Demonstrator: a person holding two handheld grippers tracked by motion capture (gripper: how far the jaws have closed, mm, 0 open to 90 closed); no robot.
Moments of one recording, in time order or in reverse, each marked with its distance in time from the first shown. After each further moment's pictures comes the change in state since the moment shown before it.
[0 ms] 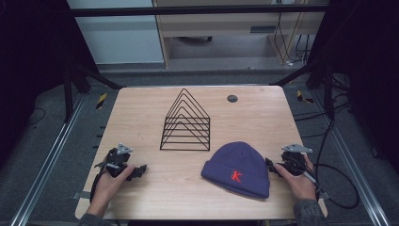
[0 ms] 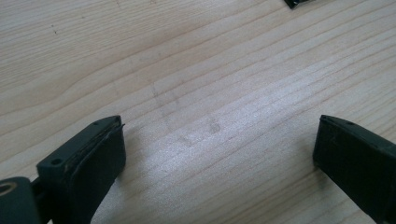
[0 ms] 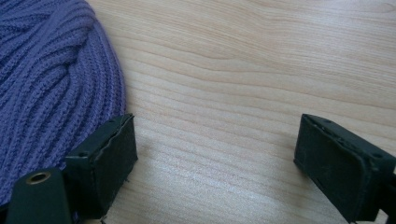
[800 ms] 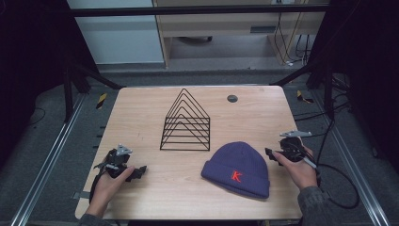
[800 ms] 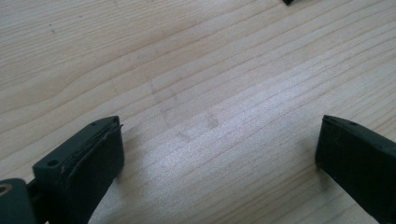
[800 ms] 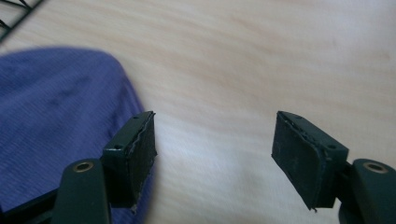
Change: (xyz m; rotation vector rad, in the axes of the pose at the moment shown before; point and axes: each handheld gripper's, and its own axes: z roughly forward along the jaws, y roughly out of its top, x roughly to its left) left arm 0.000 -0.003 -0.001 -0.008 -0.008 0.011; right arm 0.006 0.060 -0.013 0.071 0.049 -0.009
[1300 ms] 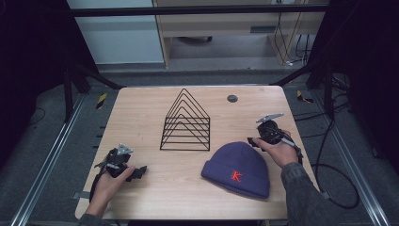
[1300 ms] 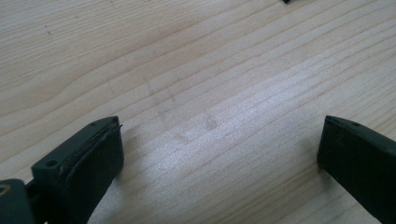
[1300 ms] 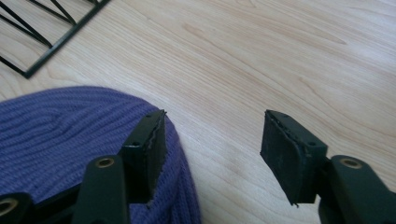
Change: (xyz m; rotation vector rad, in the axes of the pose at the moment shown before) left arm -0.001 0.002 0.001 0.010 -0.003 0.011; right arm 0.032 0.055 0.037 0.082 0.079 -0.138
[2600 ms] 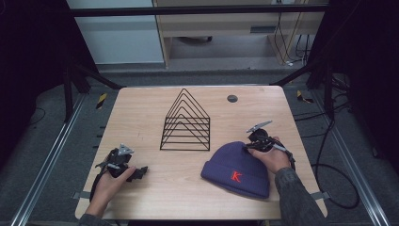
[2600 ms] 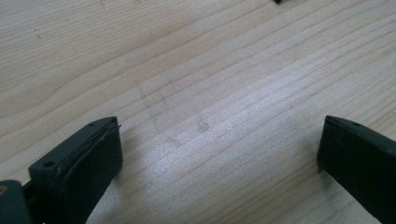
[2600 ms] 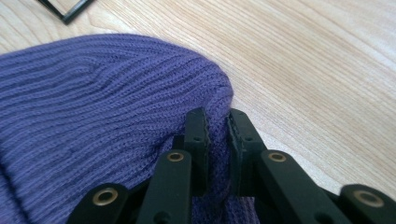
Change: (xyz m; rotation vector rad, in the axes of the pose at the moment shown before) left arm -0.002 0.001 0.001 0.001 -0.014 0.011; right arm 0.022 -0.016 0.023 0.102 0.130 -0.054
